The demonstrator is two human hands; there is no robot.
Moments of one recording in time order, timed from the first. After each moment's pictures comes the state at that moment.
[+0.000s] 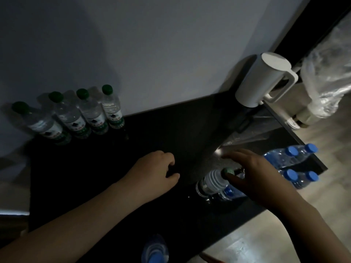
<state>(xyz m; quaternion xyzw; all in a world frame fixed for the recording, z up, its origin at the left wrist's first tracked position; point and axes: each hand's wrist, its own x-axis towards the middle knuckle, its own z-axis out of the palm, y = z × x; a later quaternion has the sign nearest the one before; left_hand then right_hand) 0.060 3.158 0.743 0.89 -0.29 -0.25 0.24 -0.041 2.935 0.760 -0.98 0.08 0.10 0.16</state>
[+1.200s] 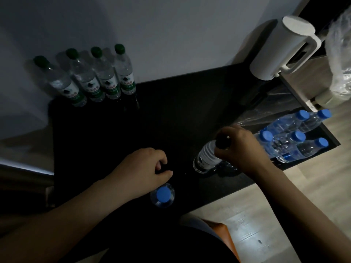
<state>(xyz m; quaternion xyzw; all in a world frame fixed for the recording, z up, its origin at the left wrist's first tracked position) -0.035 3.215 0.728 0.90 -0.19 -0.31 0.24 -0.071 2.964 0.707 -0.97 0.07 0.07 0.22</state>
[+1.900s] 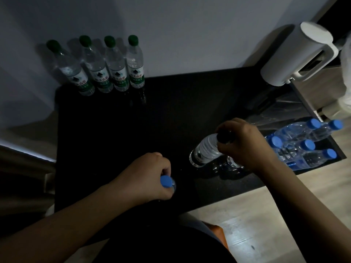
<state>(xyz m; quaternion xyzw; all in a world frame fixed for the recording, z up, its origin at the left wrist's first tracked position) -0.050 3.221 0.714 0.89 -0.21 -0.33 0.24 -0.054 2.968 0.712 -0.97 -0.01 0.04 0.23</state>
